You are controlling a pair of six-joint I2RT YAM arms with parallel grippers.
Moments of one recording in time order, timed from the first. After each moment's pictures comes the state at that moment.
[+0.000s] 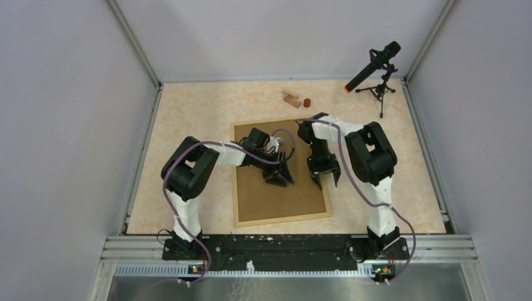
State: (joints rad) left arm -0.59 1.94 1.02 -0.08 0.85 -0.67; right arm 0.54 2.12 1.44 -1.28 0.04 0.43
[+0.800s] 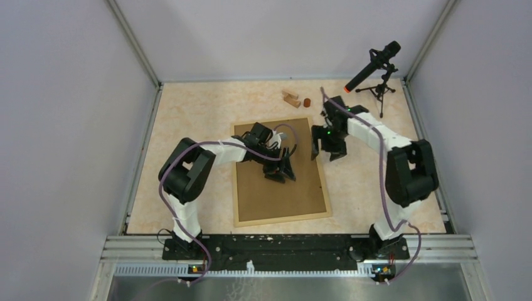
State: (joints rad) left arm -0.60 1.90 1.08 -0.20 0.79 -0.59; right arm 0.41 1.80 1.33 -0.91 -0.16 0.36
